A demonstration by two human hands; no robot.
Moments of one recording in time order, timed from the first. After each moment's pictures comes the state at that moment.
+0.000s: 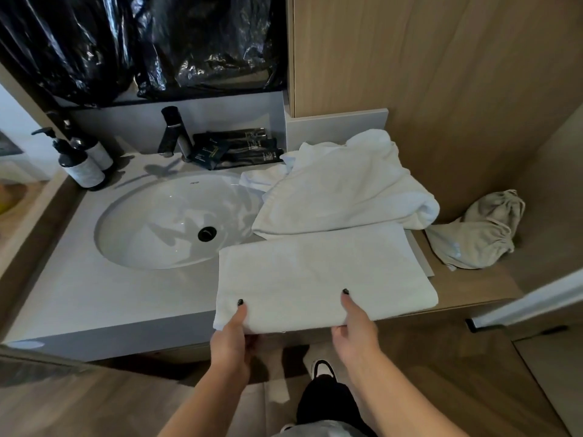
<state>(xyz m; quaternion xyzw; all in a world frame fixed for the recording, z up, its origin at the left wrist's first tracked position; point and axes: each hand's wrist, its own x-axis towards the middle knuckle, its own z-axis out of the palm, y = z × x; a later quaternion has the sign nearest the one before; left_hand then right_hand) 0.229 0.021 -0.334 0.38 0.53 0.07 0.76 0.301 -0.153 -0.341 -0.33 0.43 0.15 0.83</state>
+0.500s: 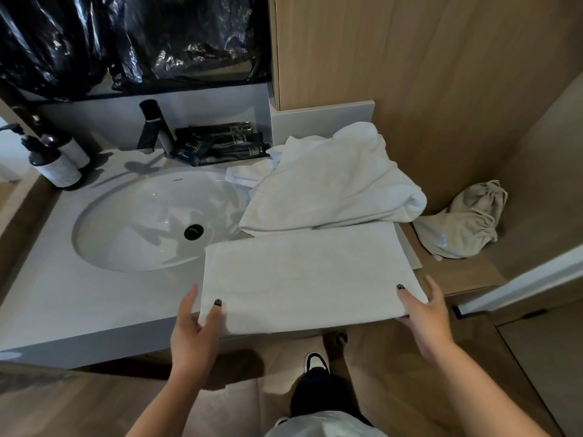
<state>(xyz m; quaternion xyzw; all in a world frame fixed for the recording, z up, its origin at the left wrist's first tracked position) 0.210 0.063 -0.335 0.76 0.39 0.11 0.50 0.337 -0.290 -0.351 -0.65 0.26 0.08 0.71</state>
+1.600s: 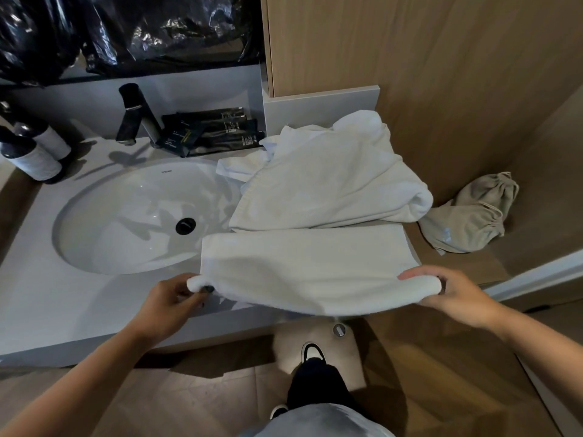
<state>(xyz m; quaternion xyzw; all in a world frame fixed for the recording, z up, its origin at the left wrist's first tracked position) 0.263 0.129 -0.313 0.89 0.16 -0.03 0.43 0.404 -0.349 -0.301 -0.84 -0.12 0.27 0.46</state>
